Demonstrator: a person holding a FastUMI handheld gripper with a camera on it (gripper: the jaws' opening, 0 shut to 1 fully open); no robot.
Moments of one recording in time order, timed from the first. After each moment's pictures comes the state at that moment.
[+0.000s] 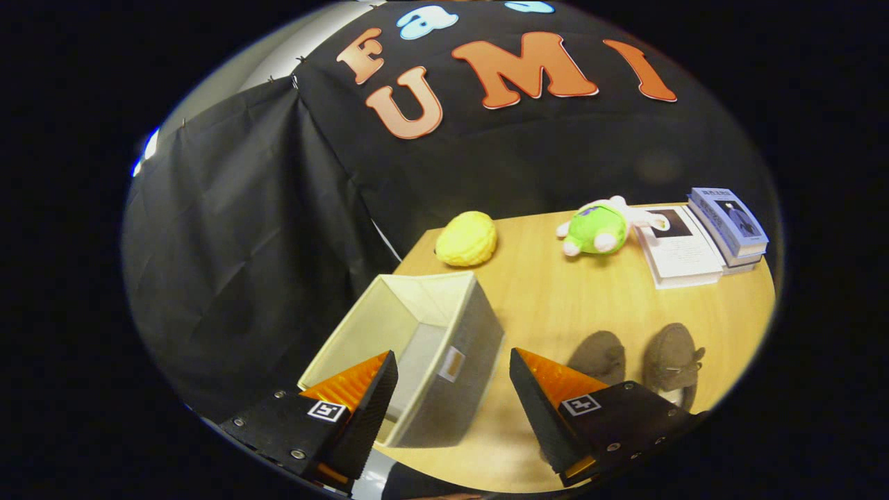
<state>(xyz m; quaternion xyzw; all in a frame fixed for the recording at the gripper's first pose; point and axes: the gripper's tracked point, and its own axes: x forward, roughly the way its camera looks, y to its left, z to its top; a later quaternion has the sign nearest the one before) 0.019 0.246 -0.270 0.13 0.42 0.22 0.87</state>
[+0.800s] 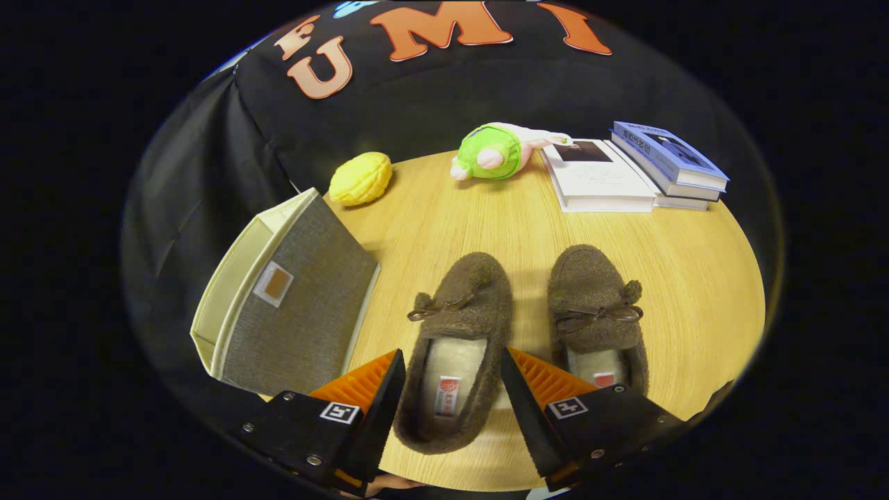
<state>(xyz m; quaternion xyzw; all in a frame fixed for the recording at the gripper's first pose) -0.008 0.132 -0.397 0.10 0.52 0.11 0.84</state>
